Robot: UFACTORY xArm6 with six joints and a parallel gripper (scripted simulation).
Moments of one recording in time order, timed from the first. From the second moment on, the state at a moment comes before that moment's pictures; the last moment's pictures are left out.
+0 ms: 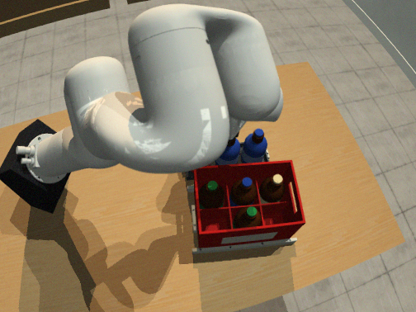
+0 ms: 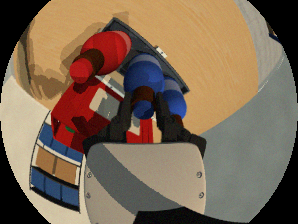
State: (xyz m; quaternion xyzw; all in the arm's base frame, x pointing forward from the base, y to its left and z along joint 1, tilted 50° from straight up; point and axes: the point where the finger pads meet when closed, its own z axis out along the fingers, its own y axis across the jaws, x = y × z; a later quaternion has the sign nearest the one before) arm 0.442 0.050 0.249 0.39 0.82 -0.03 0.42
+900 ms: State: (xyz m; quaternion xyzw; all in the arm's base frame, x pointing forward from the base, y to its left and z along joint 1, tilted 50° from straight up) arm 0.440 0.051 0.251 0.39 0.82 -0.03 0.42
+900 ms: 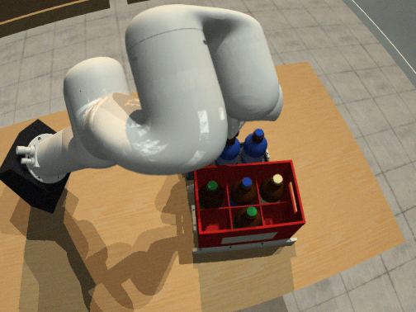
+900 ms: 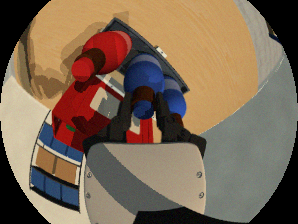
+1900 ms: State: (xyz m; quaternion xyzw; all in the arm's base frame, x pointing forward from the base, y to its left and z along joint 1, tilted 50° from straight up) arm 0.421 0.062 0.268 0.39 0.82 -0.03 0.42
